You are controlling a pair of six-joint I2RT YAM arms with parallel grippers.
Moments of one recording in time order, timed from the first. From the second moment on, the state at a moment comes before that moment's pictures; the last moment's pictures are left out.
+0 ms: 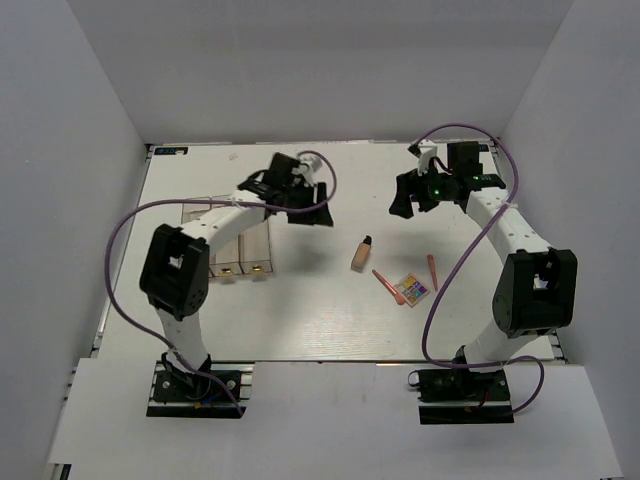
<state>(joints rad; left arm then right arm) -0.46 1.82 1.44 -0.40 0.36 -0.35 0.13 1.62 1.31 -0.51 -0.60 -0.26</state>
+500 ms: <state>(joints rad) -0.80 1.98 1.58 -0.41 0.11 -0.36 0.10 1.62 1.24 -0.52 -0.42 -0.21</state>
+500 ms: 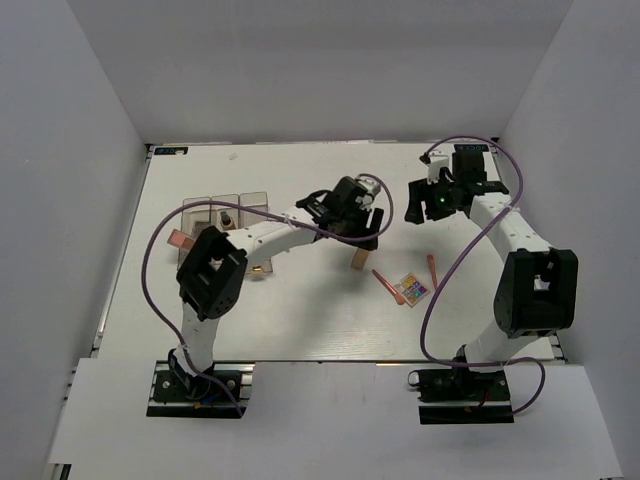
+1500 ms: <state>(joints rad) -0.88 2.02 1.60 -0.47 -0.24 -0.39 0.02 1.60 1.23 -0.53 -0.46 -0.16</state>
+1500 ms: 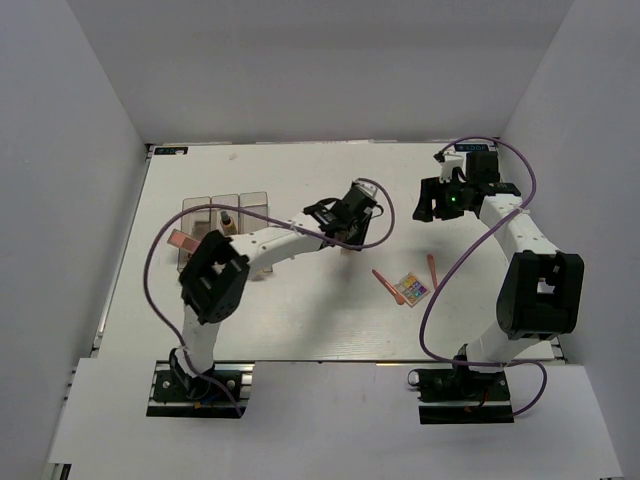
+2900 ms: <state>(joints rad) -0.31 1.38 0.91 -0.47 -0.57 -0.44 0.02 1.60 1.22 -0.53 -0.52 -0.16</state>
